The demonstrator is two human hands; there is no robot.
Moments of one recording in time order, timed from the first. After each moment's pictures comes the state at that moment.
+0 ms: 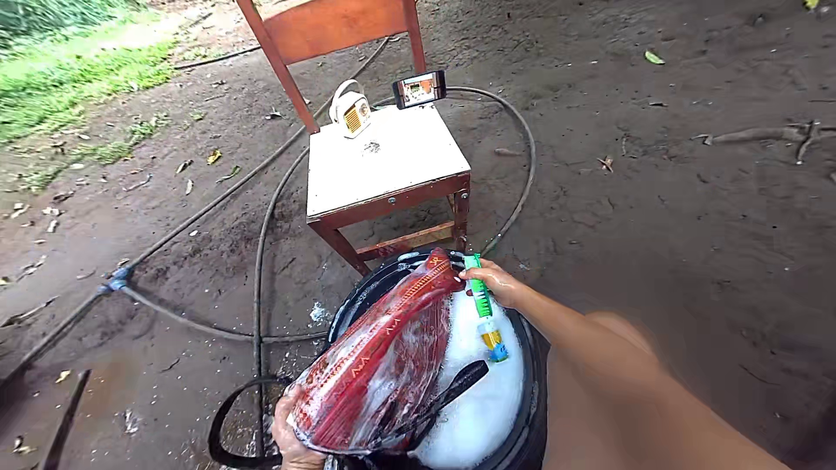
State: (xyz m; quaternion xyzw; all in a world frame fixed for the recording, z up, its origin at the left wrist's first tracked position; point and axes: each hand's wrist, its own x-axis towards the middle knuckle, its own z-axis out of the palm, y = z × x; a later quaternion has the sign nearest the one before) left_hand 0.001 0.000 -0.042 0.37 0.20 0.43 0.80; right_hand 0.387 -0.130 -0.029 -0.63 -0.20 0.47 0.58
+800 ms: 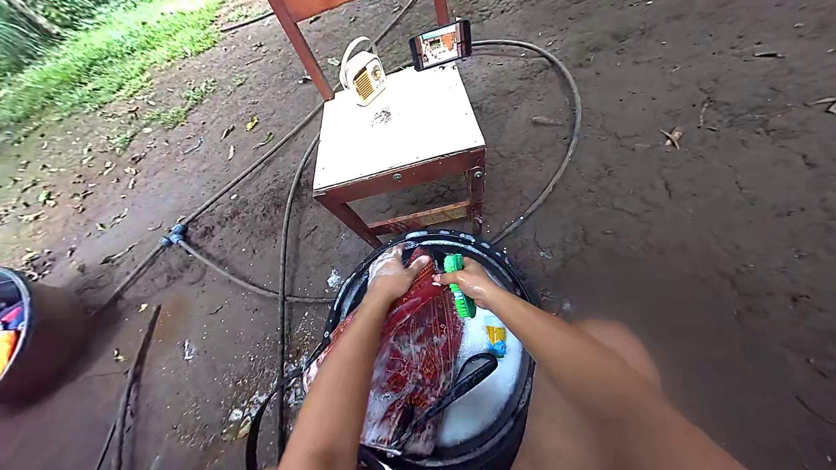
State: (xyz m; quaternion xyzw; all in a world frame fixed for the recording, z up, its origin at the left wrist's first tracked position) left_hand 0.232 0.029 0.002 0.85 0.44 -0.04 0.27; right_hand 0.365 -0.103 -0.053 -0.66 -0.18 0.50 0.53
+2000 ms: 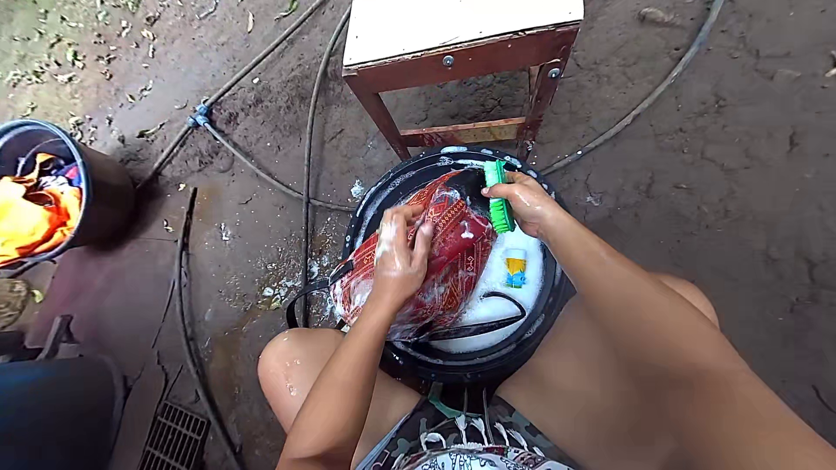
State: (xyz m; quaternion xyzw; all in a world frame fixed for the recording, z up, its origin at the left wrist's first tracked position) left_hand 0.127 -0.072 -0.006 0.87 0.36 0.25 0.24; right_hand 0.373 -0.117 -0.037 -0.64 -0.23 0.50 0.54
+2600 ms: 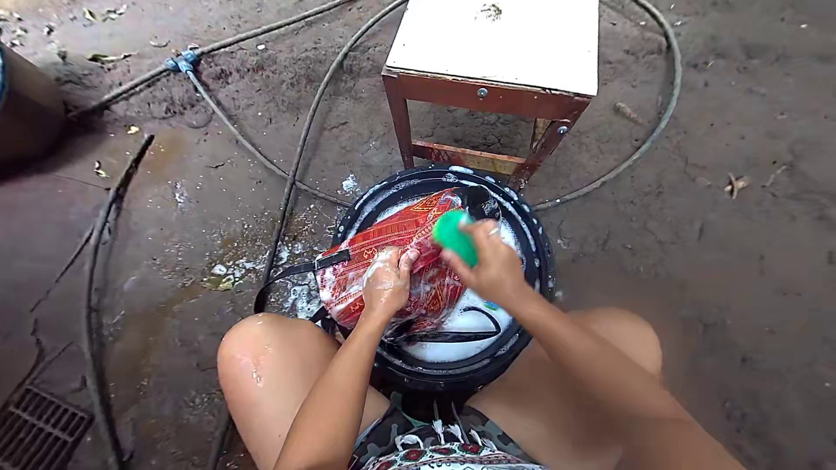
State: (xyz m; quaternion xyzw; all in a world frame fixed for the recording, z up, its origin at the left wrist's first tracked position) left_hand 0.089 -0.085 -0.041 0.76 0.56 0.13 0.31; right_hand 0.285 -0.159 -0.018 -0.70 -0.64 0.04 0.30
